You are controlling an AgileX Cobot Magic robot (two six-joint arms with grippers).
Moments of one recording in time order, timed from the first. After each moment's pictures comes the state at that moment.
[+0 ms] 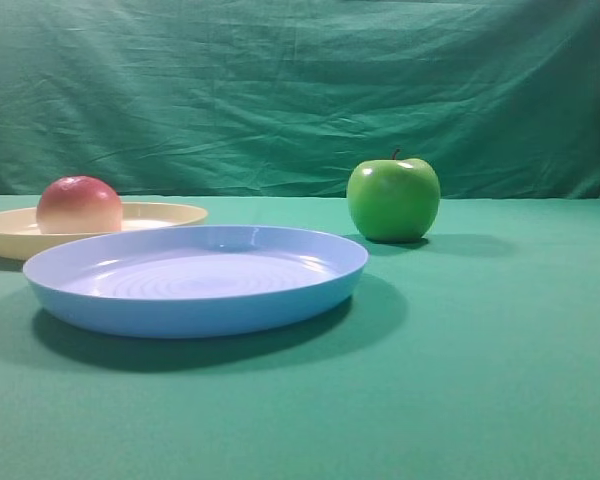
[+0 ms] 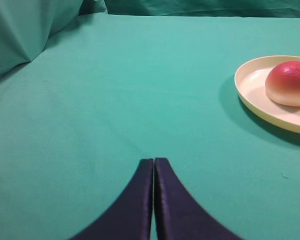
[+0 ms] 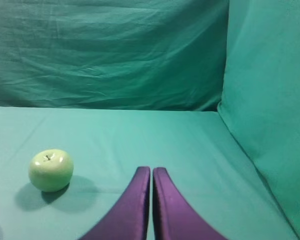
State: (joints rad) left arm 0.05 -0.02 0.01 0.32 0.38 -0.33; right arm 0.07 0.03 -0.26 -0.02 0.52 -0.01
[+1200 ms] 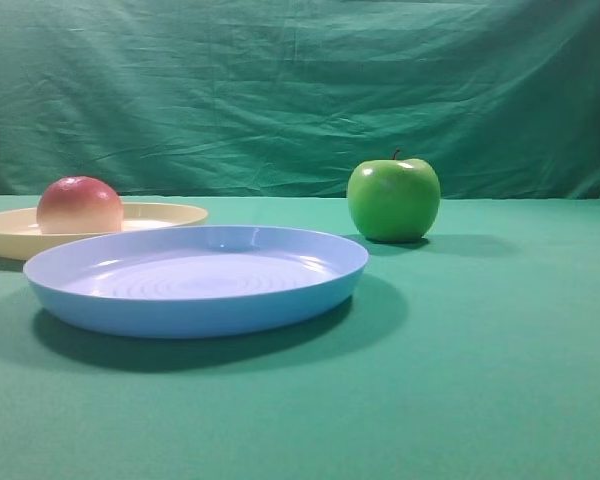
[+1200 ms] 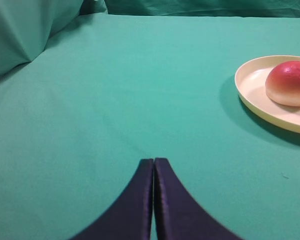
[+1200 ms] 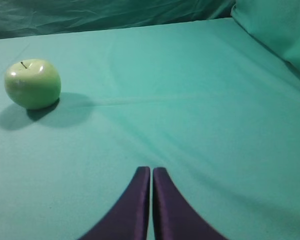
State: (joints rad) left arm 0.05 -0.02 0.01 0.32 0.38 -0.33; right arm 0.06 -0.01 0.00 0.06 0.41 0.00
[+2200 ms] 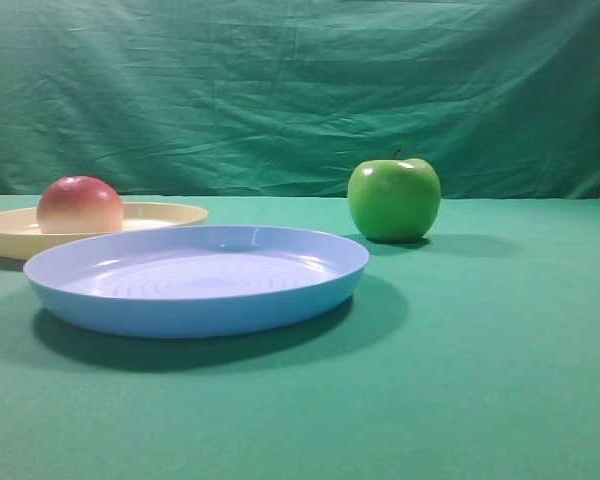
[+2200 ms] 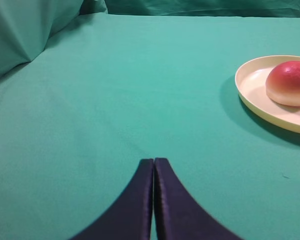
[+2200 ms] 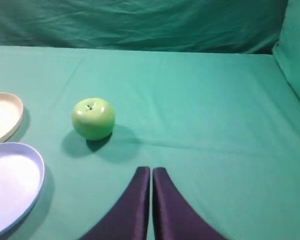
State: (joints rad) left arm 0.05 -0.02 0.01 0.32 0.38 -0.33; right arm 0.06 0.49 -0.63 0.36 0.76 -0.36
